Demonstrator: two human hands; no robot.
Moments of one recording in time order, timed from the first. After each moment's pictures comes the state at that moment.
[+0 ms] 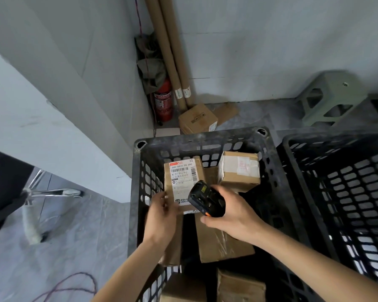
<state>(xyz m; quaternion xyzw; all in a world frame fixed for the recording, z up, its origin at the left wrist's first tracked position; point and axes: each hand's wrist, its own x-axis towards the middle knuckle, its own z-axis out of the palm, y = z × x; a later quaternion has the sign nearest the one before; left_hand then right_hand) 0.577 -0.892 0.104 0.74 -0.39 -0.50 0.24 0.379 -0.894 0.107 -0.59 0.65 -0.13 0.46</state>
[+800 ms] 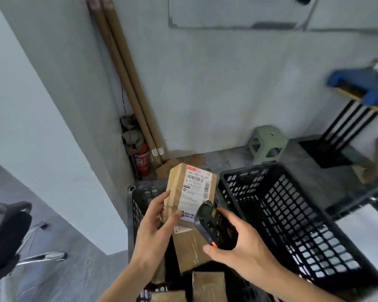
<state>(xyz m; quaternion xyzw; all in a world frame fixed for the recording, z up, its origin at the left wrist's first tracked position) 0.569 -0.806 0.313 0.52 -0.53 -0.55 0.39 0.363 -0.733 0.350 -0.54 0.67 -0.29 0.42</state>
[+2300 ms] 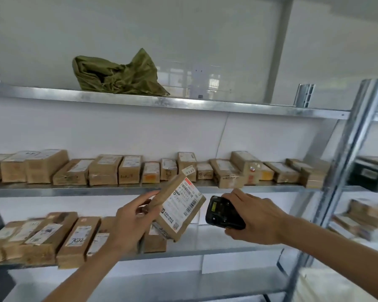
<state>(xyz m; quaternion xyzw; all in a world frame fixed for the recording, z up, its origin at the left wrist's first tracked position) 0.256 -0.051 0.721 -0.13 -0.79 -0.57 0.17 0.306 0.261 0.797 -0.19 0.98 0.04 -0.07</state>
